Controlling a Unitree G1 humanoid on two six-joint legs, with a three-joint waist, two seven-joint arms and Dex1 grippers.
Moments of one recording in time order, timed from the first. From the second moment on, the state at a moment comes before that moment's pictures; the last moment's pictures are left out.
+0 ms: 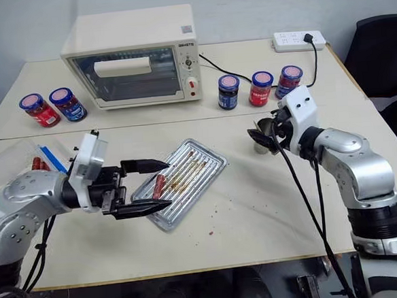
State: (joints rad) left arm -0.39 0.82 0.09 -0.45 -0.85 0.75 -0.93; right arm -0.58 -0.64 -0.08 -0.15 0.40 0.74 0.54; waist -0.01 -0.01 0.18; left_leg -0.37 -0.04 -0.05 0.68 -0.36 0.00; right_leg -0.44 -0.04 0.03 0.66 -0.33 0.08
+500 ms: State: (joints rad) left arm -0.42 0.76 0.07 -0.42 -0.82 0.74 -0.92; right arm -0.58 -0.57 -0.05 -0.11 0.35 0.69 0.54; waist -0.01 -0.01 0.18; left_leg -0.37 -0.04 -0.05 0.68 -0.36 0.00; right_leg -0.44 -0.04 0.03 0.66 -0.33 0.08
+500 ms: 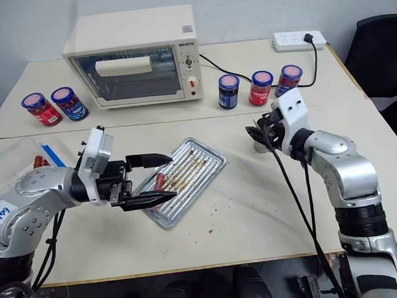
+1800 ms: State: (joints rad) left arm -0.38 0.73 0.06 -0.42 -0.77 0.71 -0.88; right arm -0.60 -0.60 -0.15 -0.24 0.38 0.79 0.49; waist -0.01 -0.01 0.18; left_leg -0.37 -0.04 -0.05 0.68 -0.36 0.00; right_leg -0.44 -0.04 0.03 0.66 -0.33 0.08
